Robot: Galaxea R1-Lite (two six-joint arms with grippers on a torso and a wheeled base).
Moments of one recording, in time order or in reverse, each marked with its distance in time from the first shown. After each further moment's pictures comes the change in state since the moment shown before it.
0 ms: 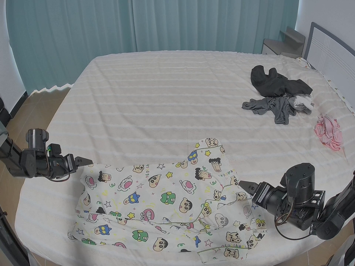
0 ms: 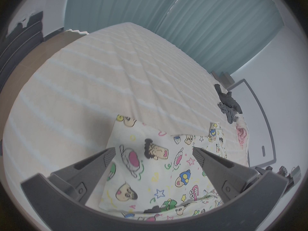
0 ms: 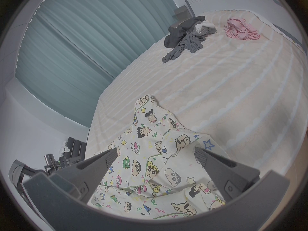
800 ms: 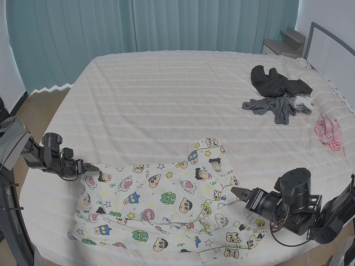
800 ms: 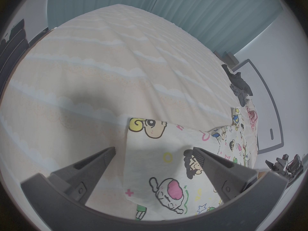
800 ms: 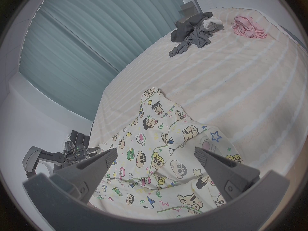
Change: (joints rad) left arm 0.028 0.346 -0.401 0.246 -0.030 0.230; right arm 0.063 0.009 -0.001 -0.001 0.007 -0.003
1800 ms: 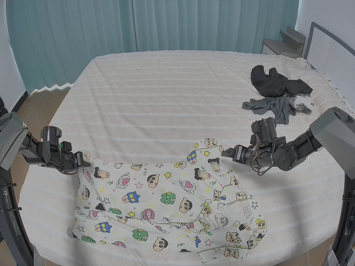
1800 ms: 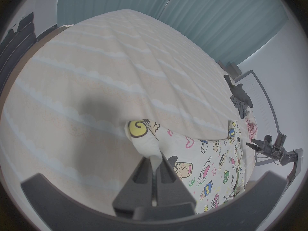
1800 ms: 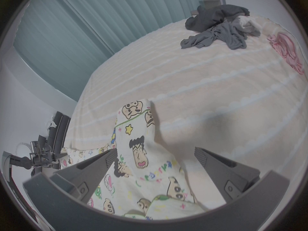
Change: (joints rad) left arm -0.017 -0.046 -0.013 -0.008 0.031 -0.121; right arm -0.361 0.440 -0.867 0.563 0.329 -0.379
